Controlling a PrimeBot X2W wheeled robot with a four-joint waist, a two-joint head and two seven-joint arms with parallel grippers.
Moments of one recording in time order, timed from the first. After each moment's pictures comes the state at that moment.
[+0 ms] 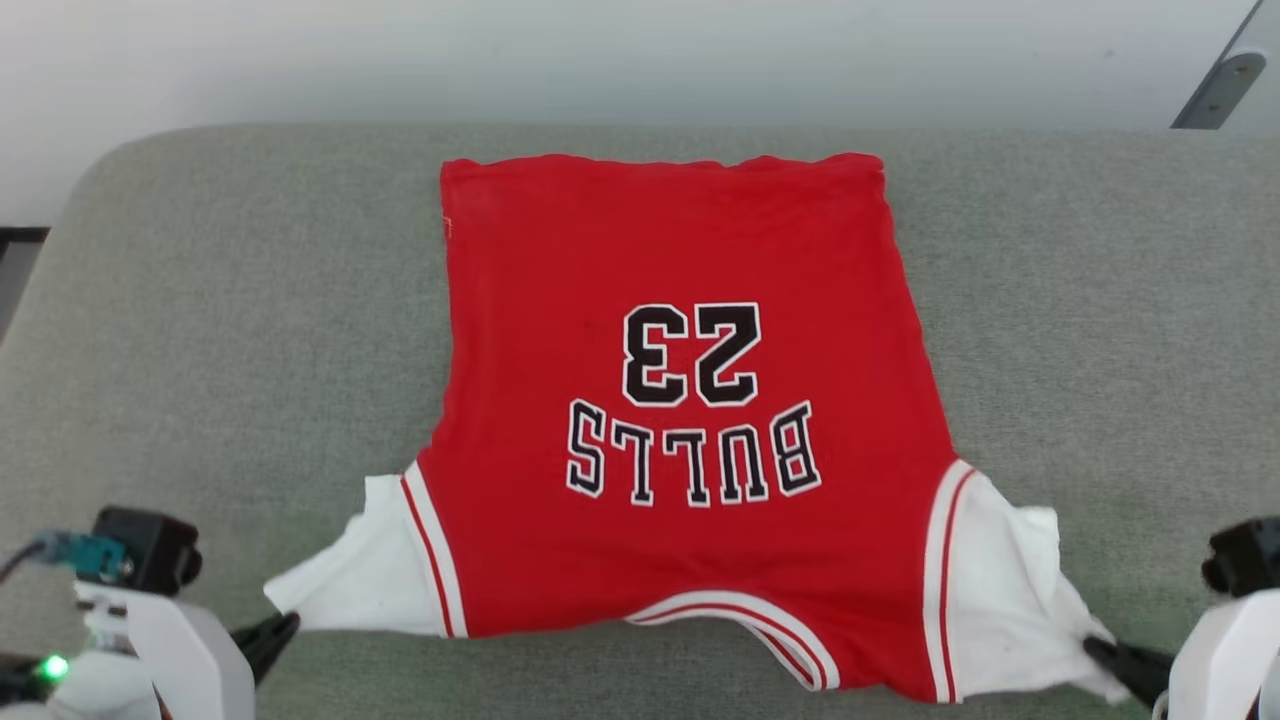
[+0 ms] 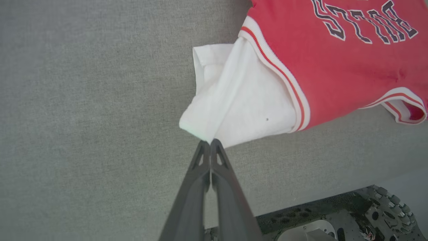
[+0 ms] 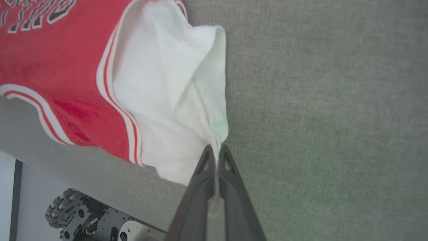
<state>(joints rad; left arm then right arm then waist) -0.43 1.25 -0.98 -0.29 -1.37 0.37 0.19 0.02 -0.42 0.01 -0.12 0.68 0.13 0.85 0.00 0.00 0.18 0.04</state>
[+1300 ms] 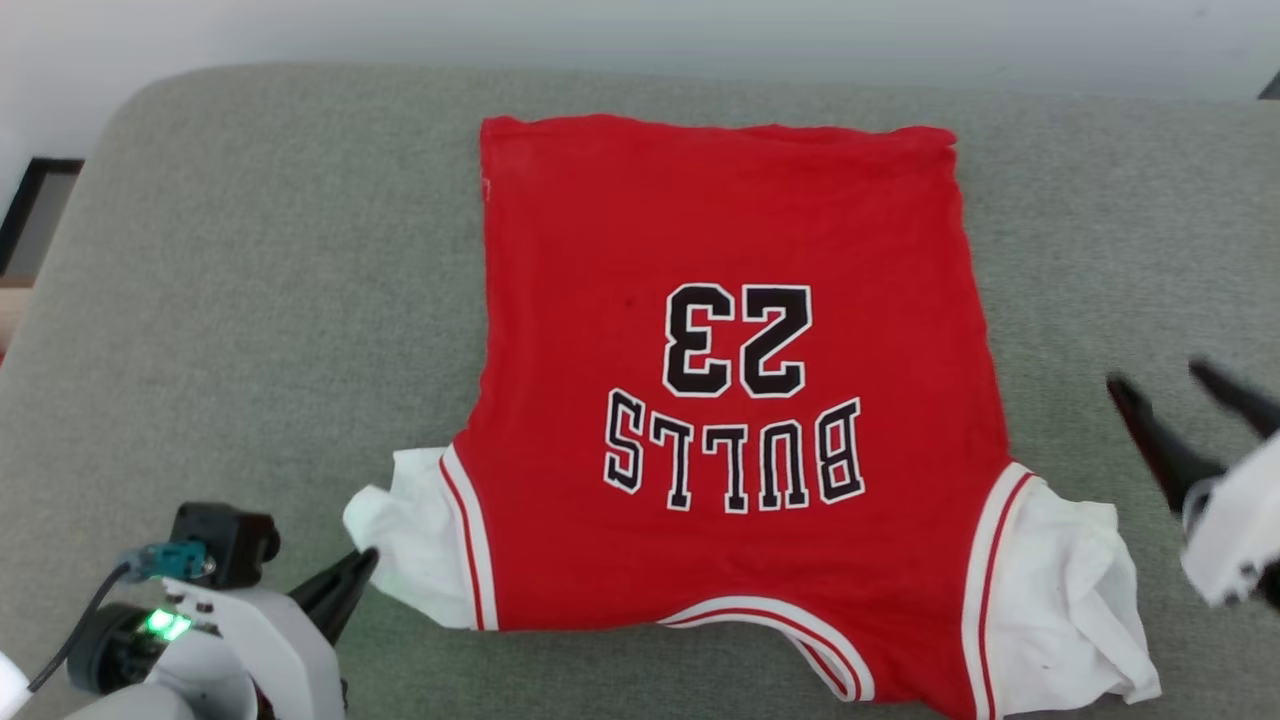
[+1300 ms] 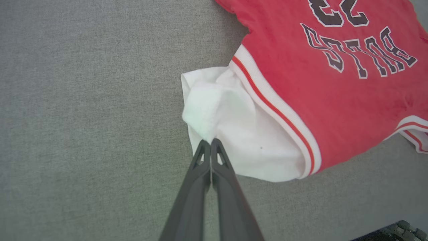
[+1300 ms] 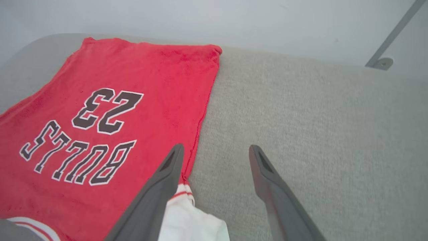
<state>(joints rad) -0.44 1.03 -1.01 -0.11 -1.21 0.30 -0.03 -0.18 -0.36 -0.06 -0.24 0.47 0.13 0.65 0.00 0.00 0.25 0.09</state>
